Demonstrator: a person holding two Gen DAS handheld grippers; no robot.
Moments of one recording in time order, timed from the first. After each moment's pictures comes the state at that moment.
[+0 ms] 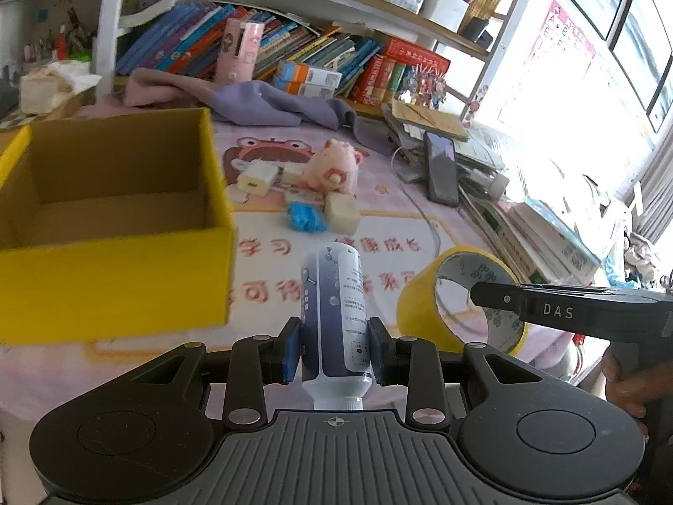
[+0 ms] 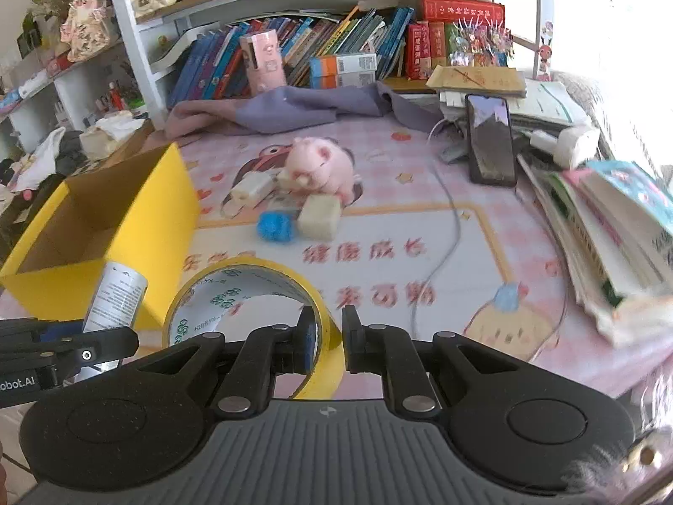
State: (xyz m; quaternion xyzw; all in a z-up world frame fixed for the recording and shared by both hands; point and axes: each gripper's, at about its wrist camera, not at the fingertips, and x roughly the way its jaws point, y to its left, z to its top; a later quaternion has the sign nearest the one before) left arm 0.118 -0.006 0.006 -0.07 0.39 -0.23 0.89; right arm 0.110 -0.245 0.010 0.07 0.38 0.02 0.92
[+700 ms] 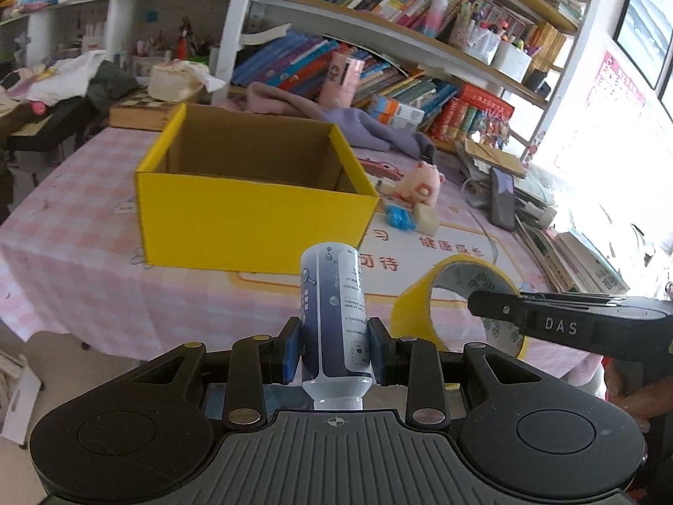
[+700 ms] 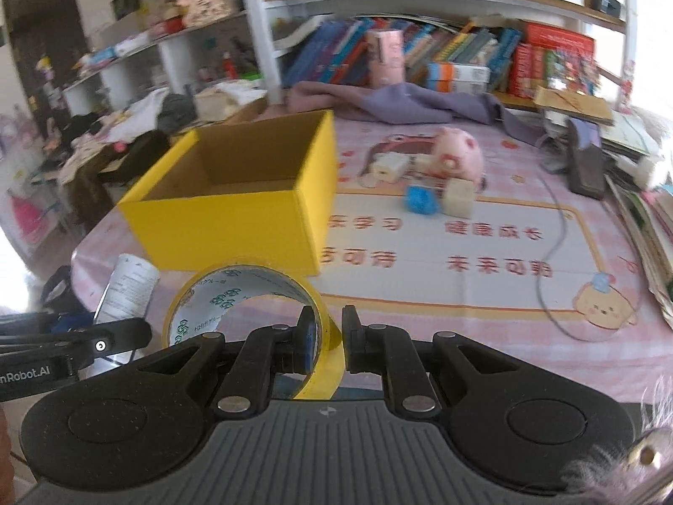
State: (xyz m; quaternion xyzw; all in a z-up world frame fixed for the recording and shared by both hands) left arm 0.023 0.090 0.016 -0.11 0.36 -0.12 0.92; right arm 0.046 -0.136 0.023 0.02 0.37 0.14 0.92
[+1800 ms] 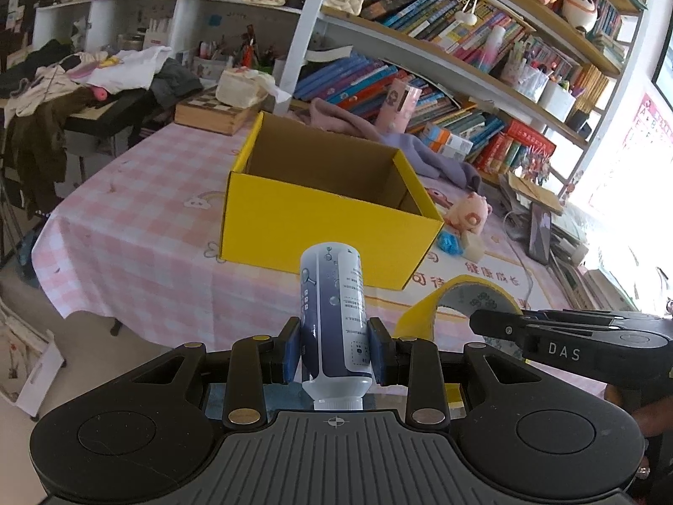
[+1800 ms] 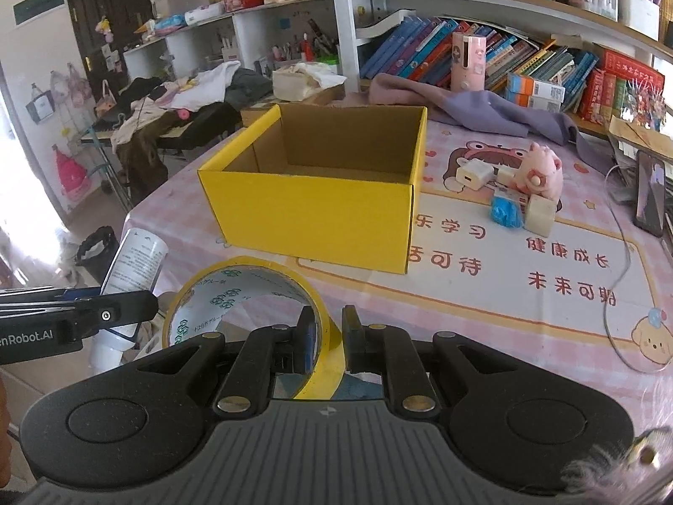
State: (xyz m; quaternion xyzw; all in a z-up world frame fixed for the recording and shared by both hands) left arm 0.003 0.136 0.019 -0.14 0.34 -0.06 0.93; right arm 0.038 -0.081 0.024 -0.01 0.37 0.21 0.91
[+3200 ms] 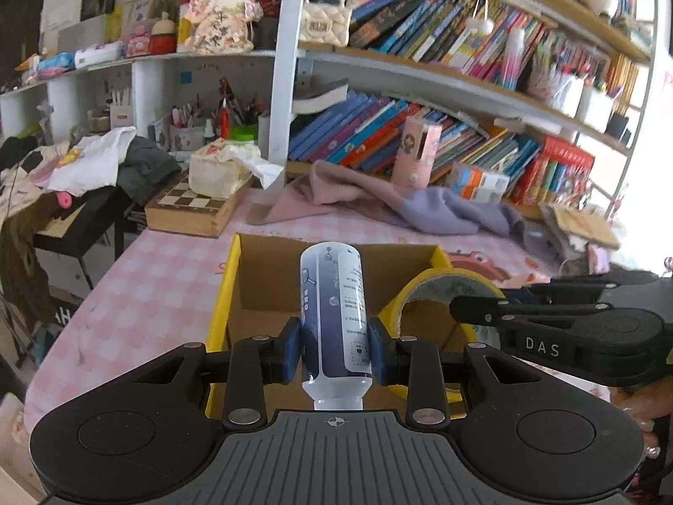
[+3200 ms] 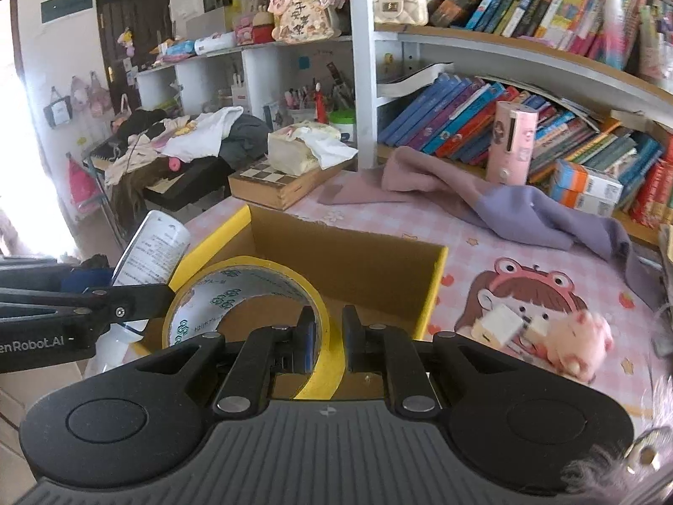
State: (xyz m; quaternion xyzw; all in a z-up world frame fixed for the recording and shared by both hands) left arm 0.197 0.123 0.055 -0.05 0.32 -0.04 0.95; right arm 0.244 -0.052 0.050 -0.05 0.31 0.26 0.91
